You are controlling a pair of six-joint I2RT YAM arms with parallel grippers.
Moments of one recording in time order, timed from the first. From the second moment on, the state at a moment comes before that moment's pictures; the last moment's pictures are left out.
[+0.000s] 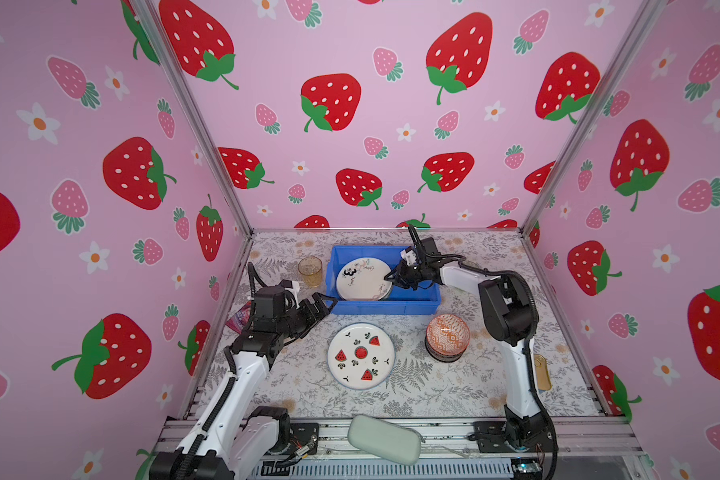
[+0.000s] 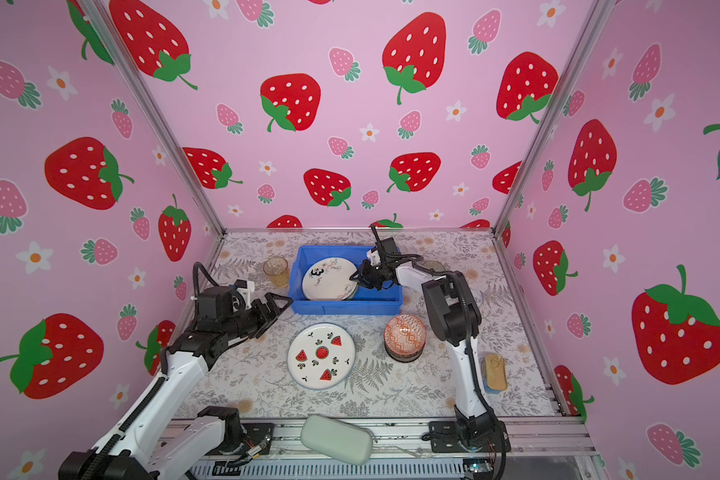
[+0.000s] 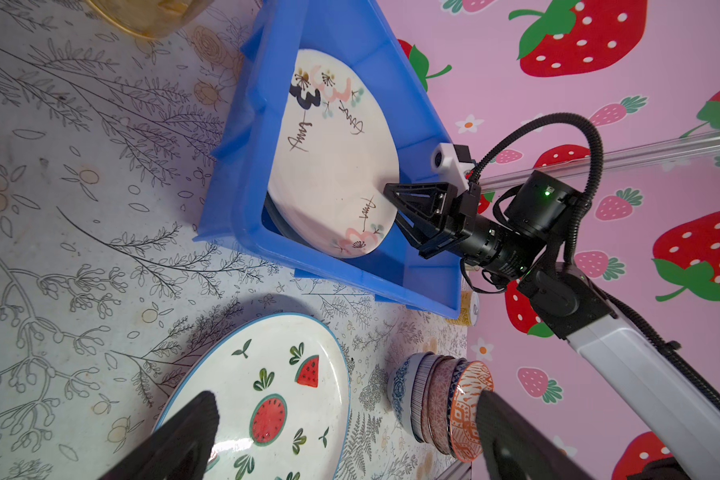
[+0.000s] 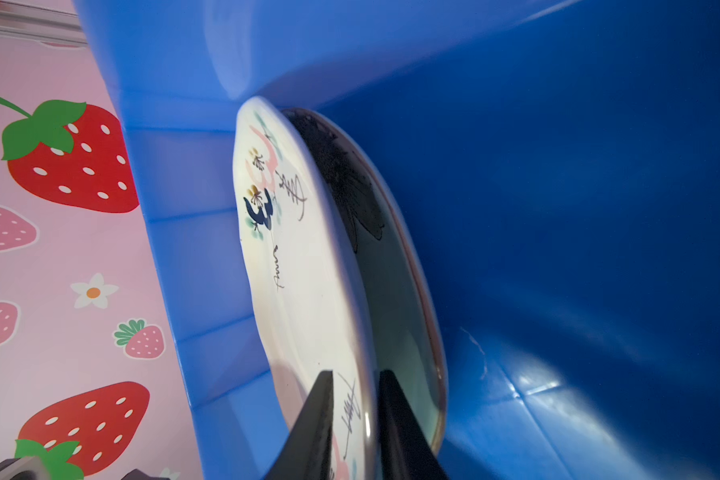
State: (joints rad) left arm -0.07 0.95 0.65 -0.35 0.54 -0.77; right arm 0.54 2.23 1.60 -0.21 -0.65 0.83
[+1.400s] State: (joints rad) left arm -0.05 0.94 0.64 -0.35 0.55 -0.77; right arm 0.55 2.19 1.67 -0.38 -0.44 0.69
